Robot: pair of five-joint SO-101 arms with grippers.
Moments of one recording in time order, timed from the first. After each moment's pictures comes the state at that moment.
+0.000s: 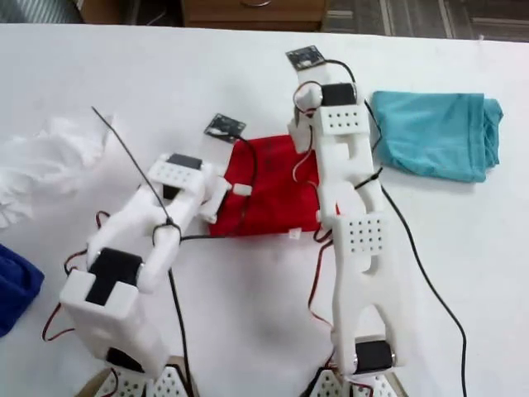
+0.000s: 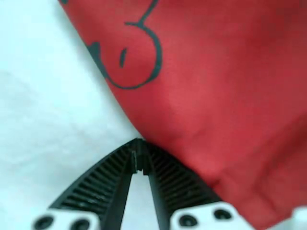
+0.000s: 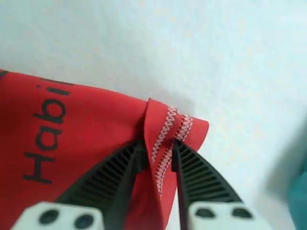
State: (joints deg) left arm 7.2 12.5 23.8 51.9 -5.7; right arm -10.6 63.8 -72.4 92.5 14.3
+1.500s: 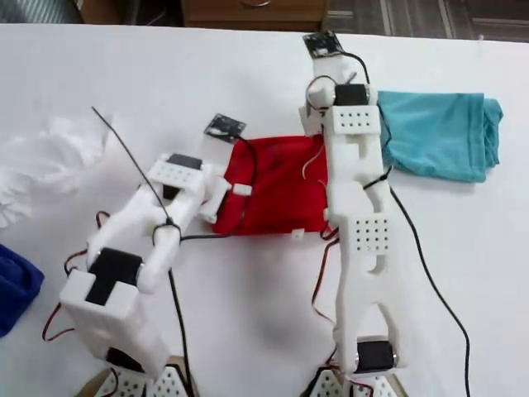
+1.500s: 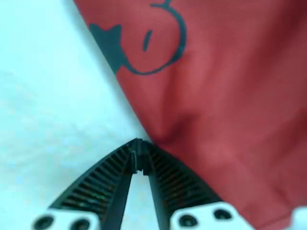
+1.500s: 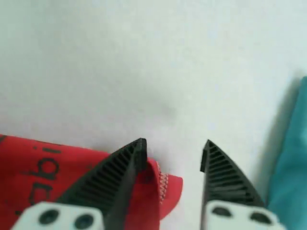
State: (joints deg) left arm 7.2 12.5 23.8 51.8 -5.7; right arm -8.6 64.0 -72.4 79.3 12.9
